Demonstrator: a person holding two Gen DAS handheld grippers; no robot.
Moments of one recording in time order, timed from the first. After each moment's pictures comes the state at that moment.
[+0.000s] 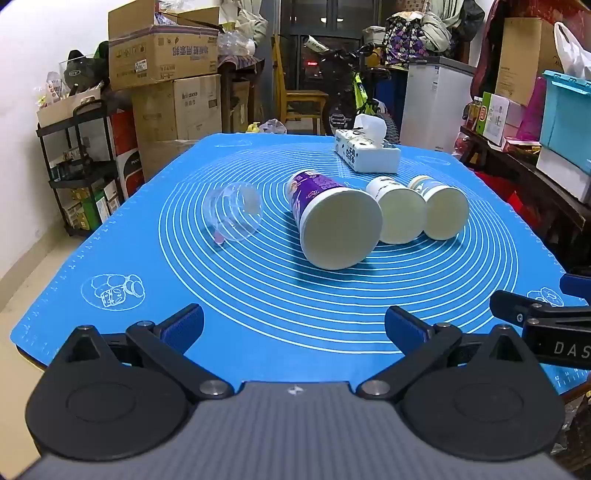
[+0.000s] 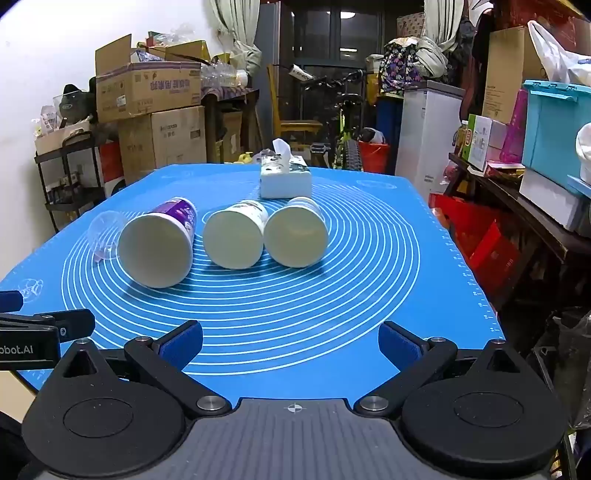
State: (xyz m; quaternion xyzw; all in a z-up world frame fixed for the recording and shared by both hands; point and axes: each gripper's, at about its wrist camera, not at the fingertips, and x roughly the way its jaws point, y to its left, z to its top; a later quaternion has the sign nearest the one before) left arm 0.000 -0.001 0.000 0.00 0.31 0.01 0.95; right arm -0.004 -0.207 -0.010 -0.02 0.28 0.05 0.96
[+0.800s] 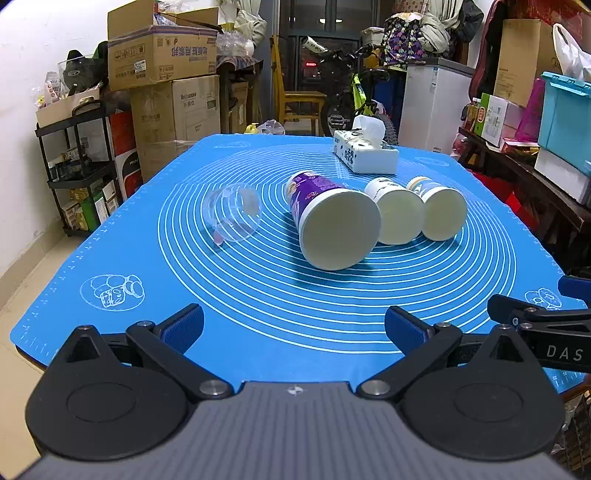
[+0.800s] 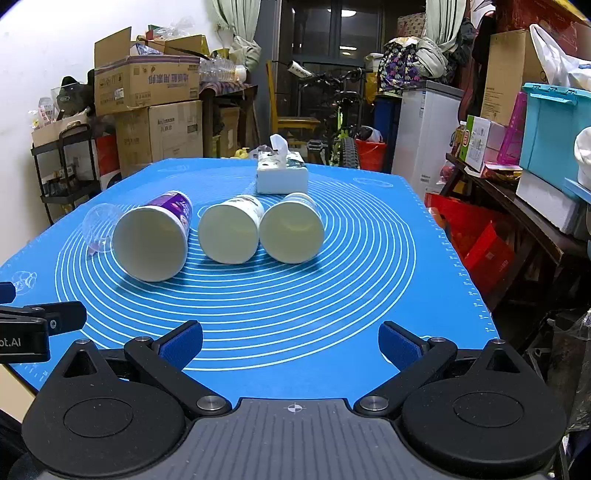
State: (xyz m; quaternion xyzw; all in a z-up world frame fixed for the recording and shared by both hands) left arm -0.002 0.000 0.002 -0.01 0.31 0.01 0.95; right arm -0.004 -0.207 -0.014 -0.03 0.29 0.04 0.96
